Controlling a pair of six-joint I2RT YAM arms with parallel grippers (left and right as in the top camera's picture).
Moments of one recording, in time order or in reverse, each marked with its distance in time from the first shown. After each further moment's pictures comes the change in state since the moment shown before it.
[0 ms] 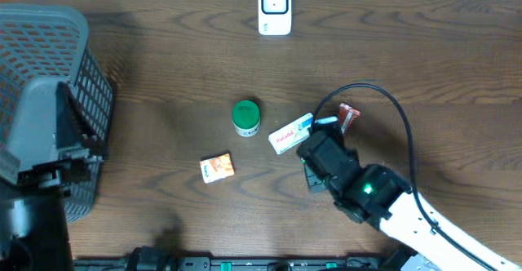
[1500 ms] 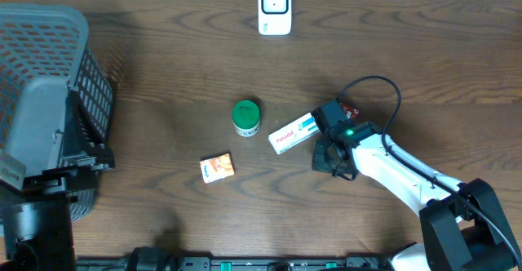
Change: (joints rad) left arm 0.000 -0.025 -0.025 -0.030 0.041 -0.061; right arm -0.325 0.432 -0.005 0.085 -0.283 0.114
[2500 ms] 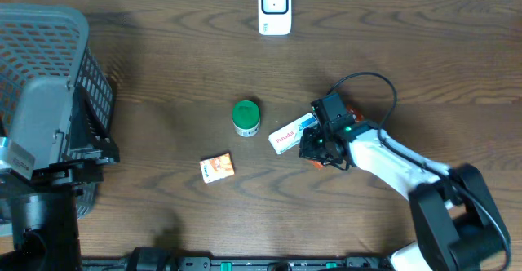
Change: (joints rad) left arm 0.000 0.000 -0.042 0.028 0.000 0.000; right arm -0.027 0.081 0.000 0.288 -0.238 0.006
